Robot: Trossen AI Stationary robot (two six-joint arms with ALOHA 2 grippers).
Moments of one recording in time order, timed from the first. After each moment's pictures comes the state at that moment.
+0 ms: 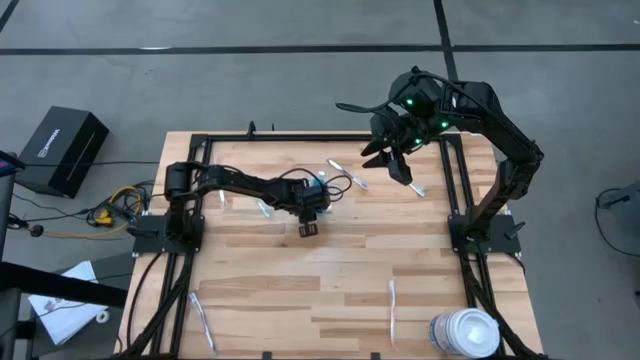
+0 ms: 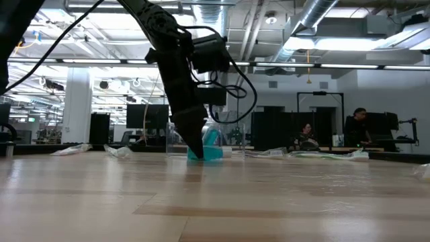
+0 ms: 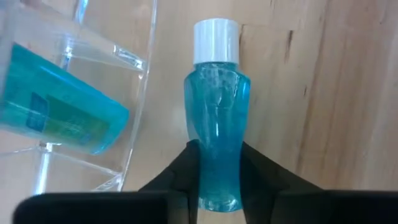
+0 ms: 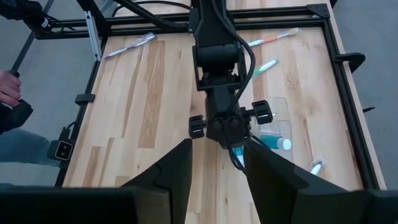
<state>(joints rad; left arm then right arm) 0.11 1.95 1.21 -0.45 -0.18 0.00 -0.25 1.68 2.33 -1.46 -0.29 -0.16</state>
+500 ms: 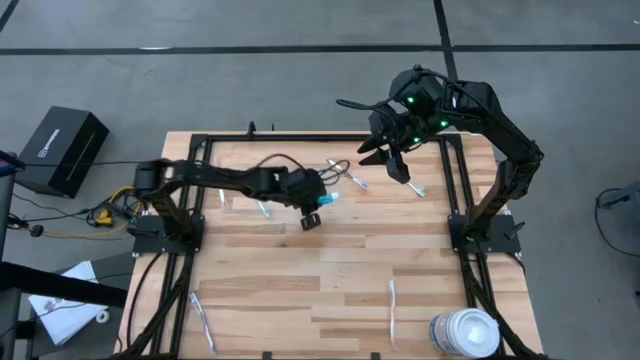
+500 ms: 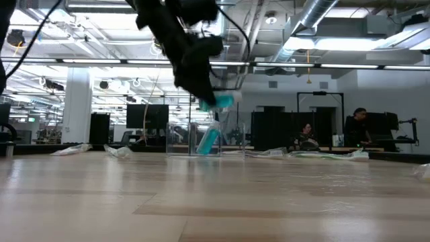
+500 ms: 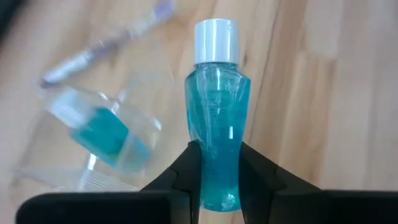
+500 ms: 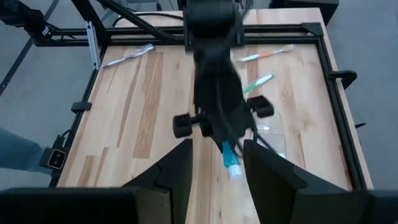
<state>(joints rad) 0.11 1.71 1.21 -0.43 -0.14 -0.12 -0.25 1.68 2.33 -1.41 -0.29 -0.18</state>
